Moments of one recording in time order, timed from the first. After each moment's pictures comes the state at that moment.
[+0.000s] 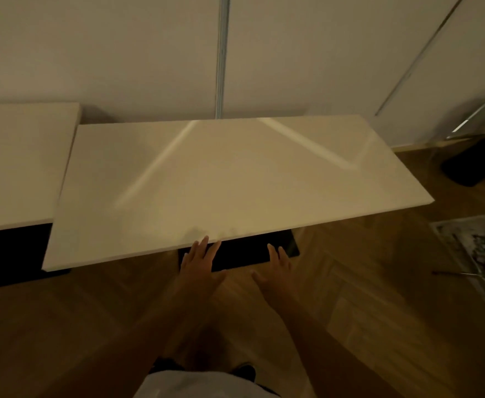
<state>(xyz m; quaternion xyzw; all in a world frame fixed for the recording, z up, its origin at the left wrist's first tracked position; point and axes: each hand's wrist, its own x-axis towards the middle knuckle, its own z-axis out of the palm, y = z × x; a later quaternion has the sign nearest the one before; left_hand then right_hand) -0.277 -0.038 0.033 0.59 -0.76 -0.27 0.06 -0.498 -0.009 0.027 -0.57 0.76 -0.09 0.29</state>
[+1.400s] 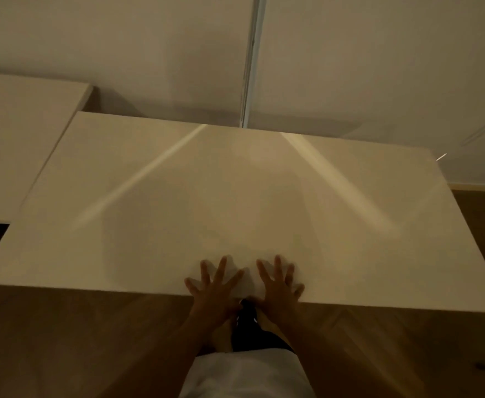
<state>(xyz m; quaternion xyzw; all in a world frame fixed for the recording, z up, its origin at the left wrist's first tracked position) -0.449 -0.185 -0.028 0.67 -0.68 -0.29 -0.09 -0.629 -0.225 -0.016 -0.70 0.64 0.14 0.29</state>
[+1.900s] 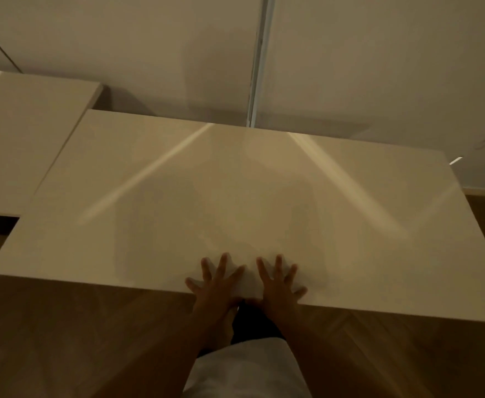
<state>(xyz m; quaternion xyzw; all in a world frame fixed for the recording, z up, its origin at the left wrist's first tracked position) -0.454 -0.193 -0.030 0.68 -0.65 -0.32 -0.10 -0.617 -0.227 -0.018 -0.68 0.65 0.15 0.29</state>
